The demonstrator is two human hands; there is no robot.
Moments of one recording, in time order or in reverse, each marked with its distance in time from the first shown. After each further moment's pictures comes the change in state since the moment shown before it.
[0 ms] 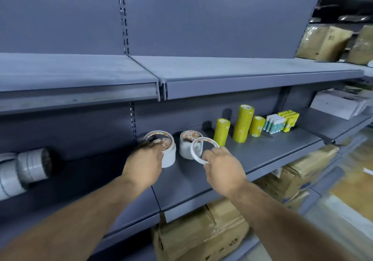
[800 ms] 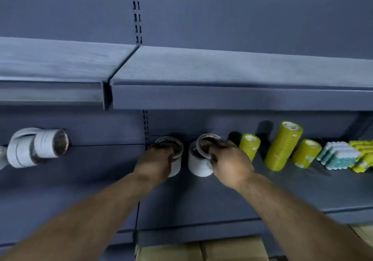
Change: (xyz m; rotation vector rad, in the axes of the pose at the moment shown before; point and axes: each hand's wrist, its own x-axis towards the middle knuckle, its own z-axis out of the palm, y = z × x) left_hand 0.071 0.019 0.073 0.101 -0.316 -0.412; right_hand 0.129 0.084 0.035 0.108 -0.116 -0.334
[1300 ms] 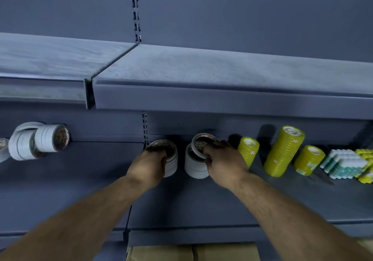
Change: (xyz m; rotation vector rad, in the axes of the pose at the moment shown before) left_hand -0.006 0.001 0.012 -0.029 0.032 -0.144; right_hand 0.008 0.007 -0.007 0.007 -0.065 -0.024
